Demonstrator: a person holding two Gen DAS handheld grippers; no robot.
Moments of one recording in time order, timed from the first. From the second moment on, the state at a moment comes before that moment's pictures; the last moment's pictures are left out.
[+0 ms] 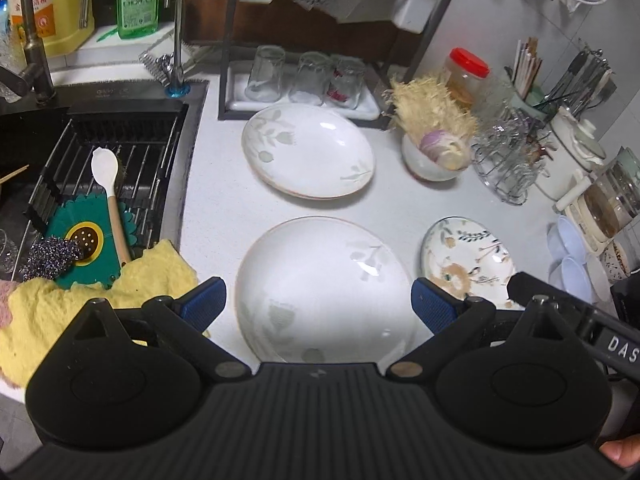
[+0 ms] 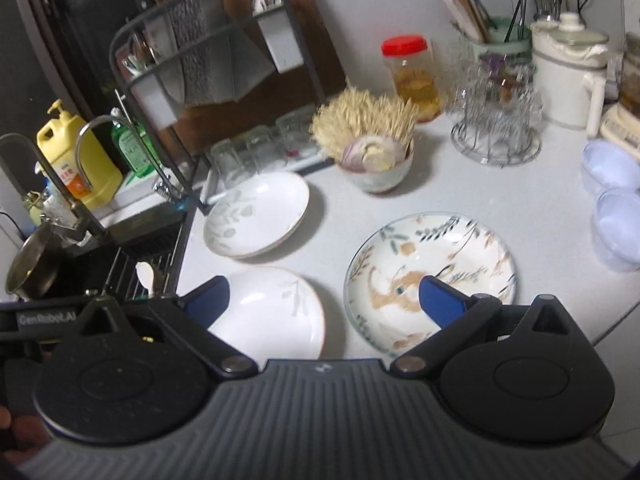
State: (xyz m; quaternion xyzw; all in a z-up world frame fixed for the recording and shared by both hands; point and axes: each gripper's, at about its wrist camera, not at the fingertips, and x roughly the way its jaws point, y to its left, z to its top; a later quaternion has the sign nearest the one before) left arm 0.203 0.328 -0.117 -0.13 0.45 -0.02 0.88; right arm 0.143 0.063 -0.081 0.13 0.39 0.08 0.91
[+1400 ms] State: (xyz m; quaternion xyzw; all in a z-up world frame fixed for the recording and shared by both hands) left arm 0.282 0.375 -0.239 -0.12 0.53 -0.09 0.84; right arm 0.192 0.113 -0.185 0.14 0.51 0.03 0.85
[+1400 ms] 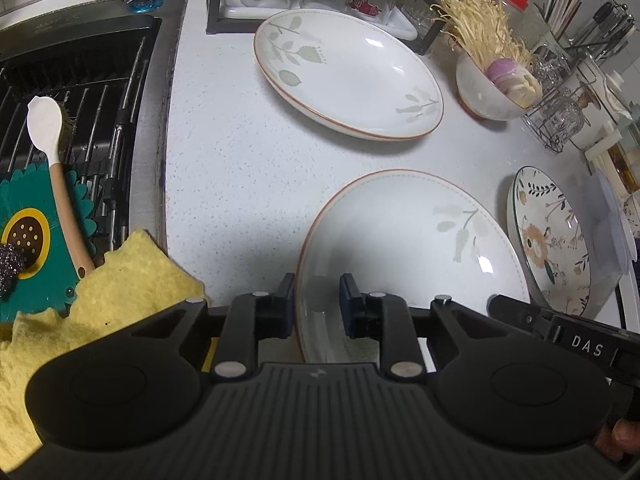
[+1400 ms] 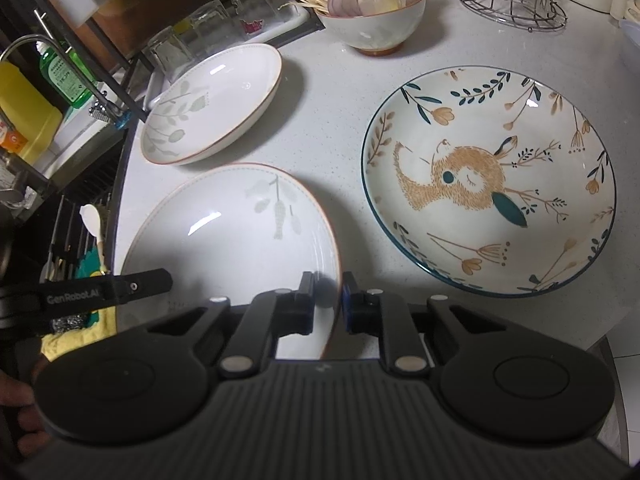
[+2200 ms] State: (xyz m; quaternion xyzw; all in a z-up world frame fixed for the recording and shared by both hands) left arm 0.284 0.360 -0.109 -0.09 0.49 -0.14 0.86; right arm 0.197 0.092 -0.084 0.17 0.46 0.04 0.87
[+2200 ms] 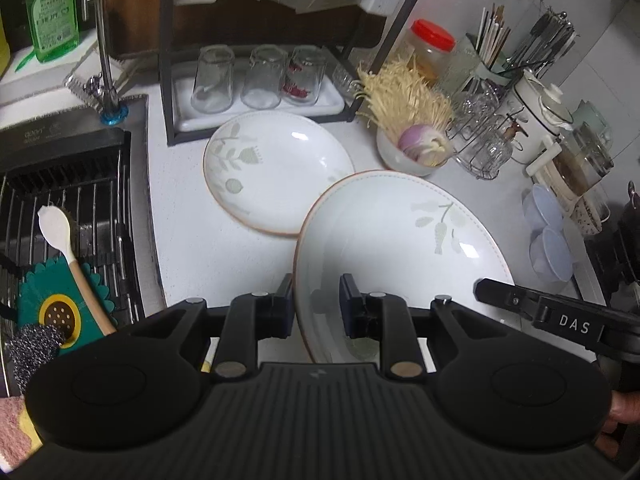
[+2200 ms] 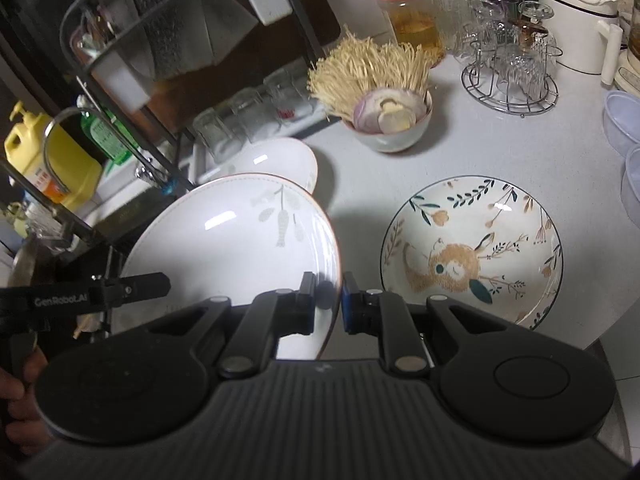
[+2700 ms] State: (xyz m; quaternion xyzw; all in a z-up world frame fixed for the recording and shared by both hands) left arm 0.290 0.301 -0.091 -0.09 0.48 -0.14 0.86; right arm 0.200 0.031 -0.067 0.19 0.44 0.06 0.88
